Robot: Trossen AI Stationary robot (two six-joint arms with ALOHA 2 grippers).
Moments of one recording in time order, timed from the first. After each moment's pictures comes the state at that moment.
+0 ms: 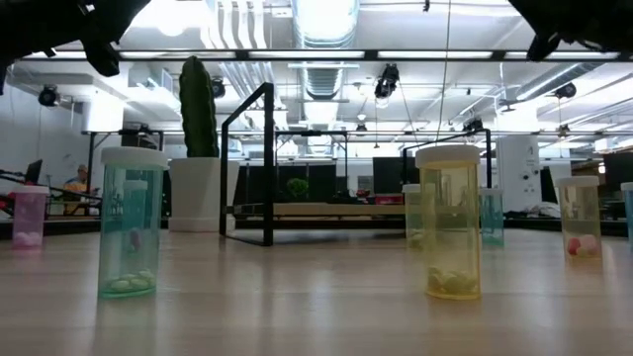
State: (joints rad) left arm -0.28 0.42 0.02 1.04 -0.54 0.14; right arm -0.12 0.13 0.16 0.39 -0.01 -0.10
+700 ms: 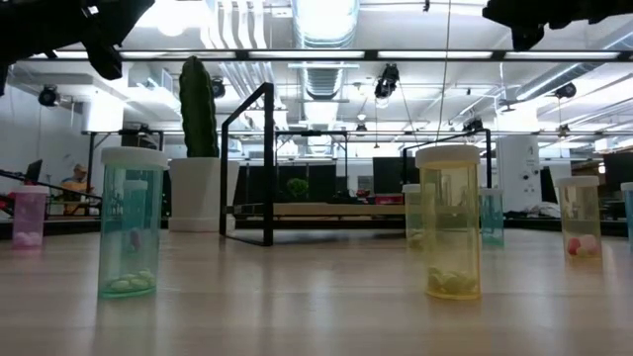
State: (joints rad) left arm -0.28 0.45 0.02 1.04 -0.54 0.08; right arm -0.11 0.42 0.53 -0.20 -0.04 -0.08
